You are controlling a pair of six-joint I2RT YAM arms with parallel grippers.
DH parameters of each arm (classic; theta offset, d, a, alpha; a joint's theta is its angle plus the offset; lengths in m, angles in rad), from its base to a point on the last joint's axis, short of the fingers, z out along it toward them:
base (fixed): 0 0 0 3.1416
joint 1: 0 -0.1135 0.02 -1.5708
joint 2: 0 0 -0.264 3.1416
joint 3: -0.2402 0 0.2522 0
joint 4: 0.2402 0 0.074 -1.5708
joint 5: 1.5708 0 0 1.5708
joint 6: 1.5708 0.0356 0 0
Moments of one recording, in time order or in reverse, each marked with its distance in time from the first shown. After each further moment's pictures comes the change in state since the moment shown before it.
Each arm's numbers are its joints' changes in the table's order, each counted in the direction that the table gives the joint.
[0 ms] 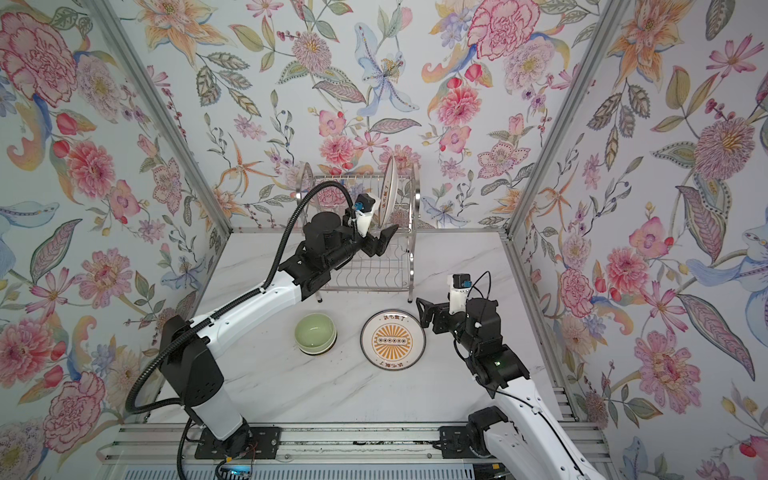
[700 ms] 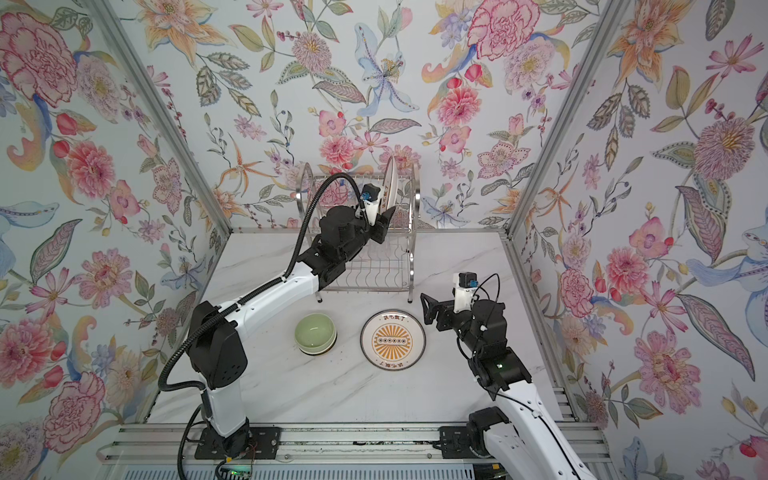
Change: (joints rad) left arm 0.000 -0.135 -0.121 -0.066 -0.131 -0.047; right arm 0.055 0.016 0.019 -0.071 -0.033 -0.015
